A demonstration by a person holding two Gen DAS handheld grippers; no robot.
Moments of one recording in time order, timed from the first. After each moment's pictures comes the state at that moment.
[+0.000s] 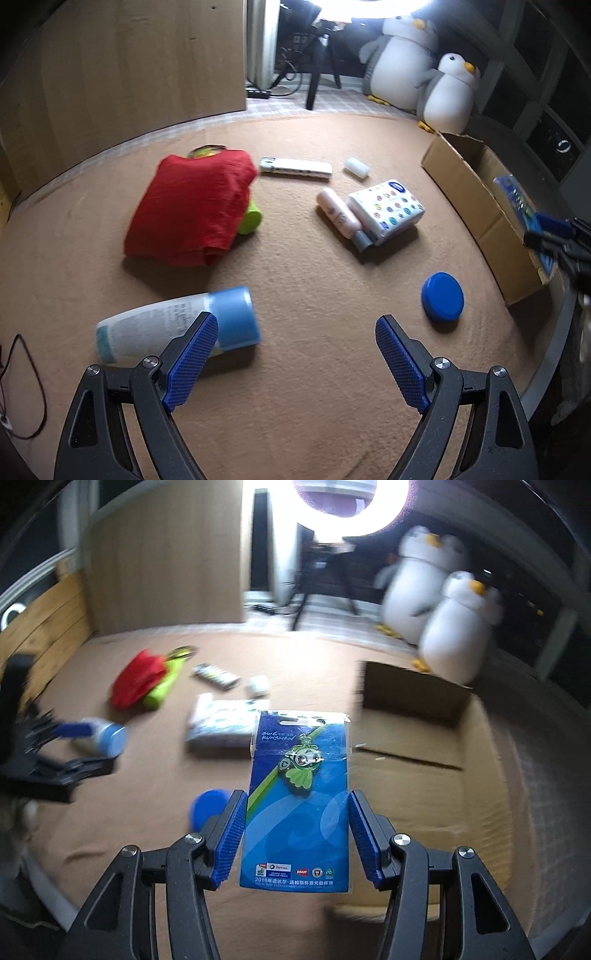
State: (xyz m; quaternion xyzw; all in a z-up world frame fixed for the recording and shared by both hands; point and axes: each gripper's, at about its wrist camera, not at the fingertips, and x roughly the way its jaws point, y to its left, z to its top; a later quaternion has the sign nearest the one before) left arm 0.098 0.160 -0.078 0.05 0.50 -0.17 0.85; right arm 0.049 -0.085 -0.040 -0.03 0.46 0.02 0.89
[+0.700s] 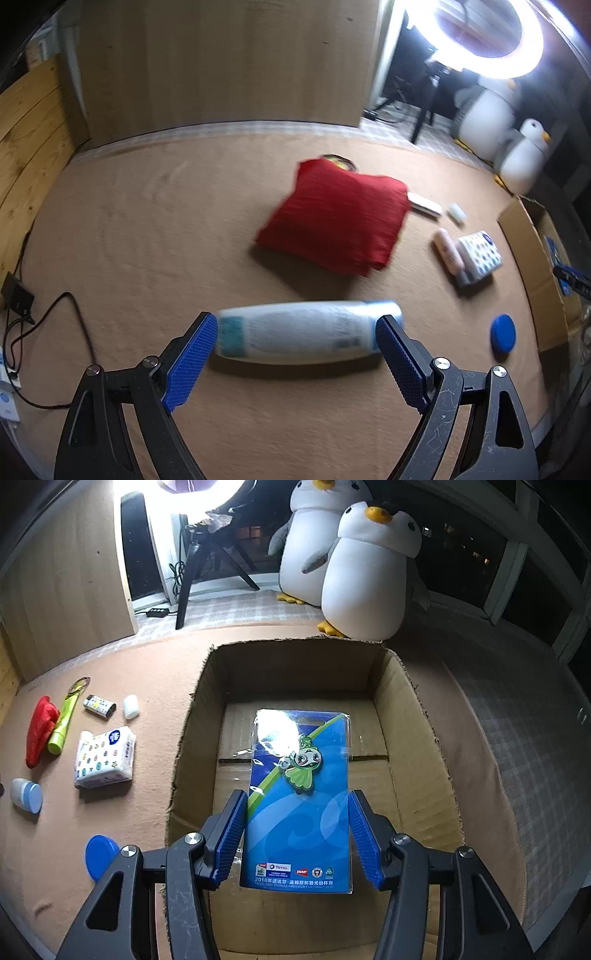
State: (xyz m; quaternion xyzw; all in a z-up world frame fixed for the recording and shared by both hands) left arm 0.119 0.268 -0.070 -0.01 0.49 -0.06 0.87; right arm 0.094 -0.172 -0.070 0.02 0.49 -0.07 0.87
